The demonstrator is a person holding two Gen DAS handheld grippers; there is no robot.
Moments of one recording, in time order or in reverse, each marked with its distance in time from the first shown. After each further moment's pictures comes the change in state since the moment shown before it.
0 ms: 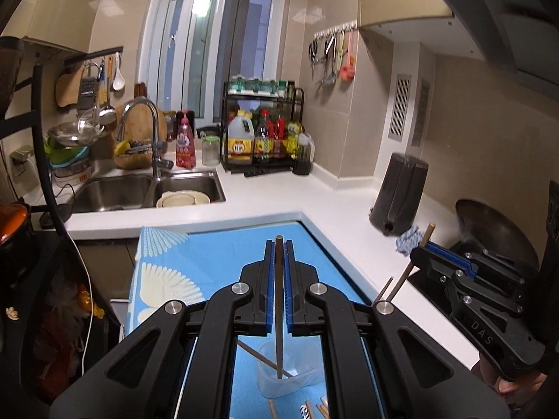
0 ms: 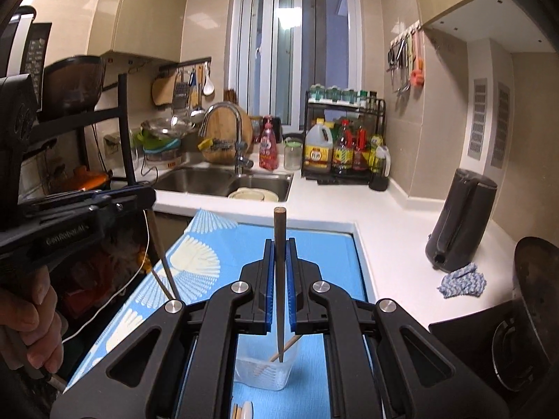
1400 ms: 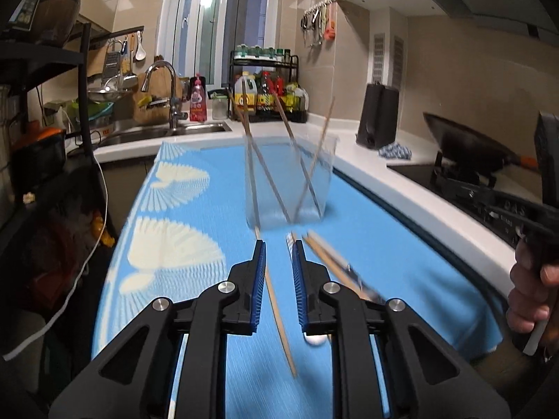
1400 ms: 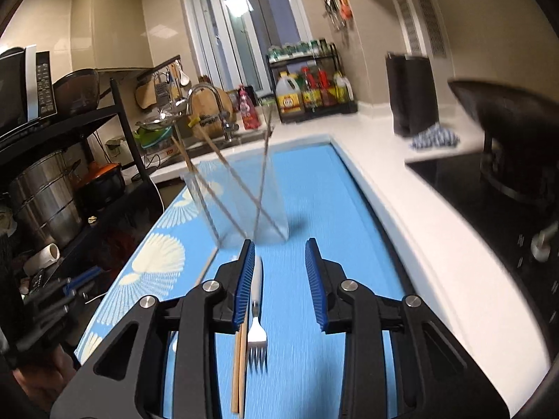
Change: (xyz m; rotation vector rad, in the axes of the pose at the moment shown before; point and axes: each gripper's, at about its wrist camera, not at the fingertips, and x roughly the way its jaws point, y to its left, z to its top) left arm -0.120 -0.033 -0.250 0.023 0.032 0.046; right arm -0.120 -0.031 -0.221 0.302 0.068 0.027
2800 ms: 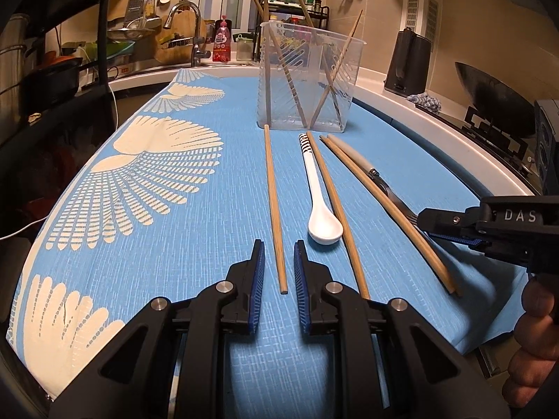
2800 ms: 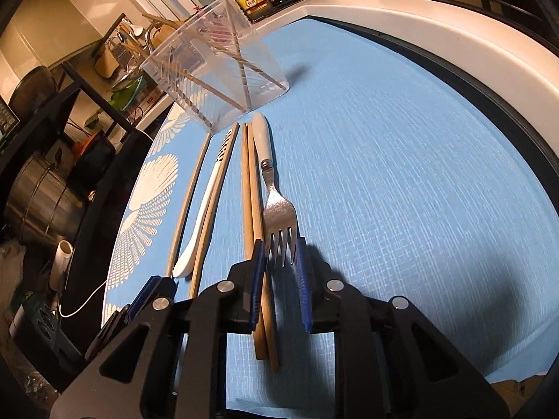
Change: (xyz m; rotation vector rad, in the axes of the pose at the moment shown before) left arm 0.042 -0.013 -0.076 -0.099 0.159 0.084; right arm 0.070 0.015 -0.093 0.300 0.358 0.054
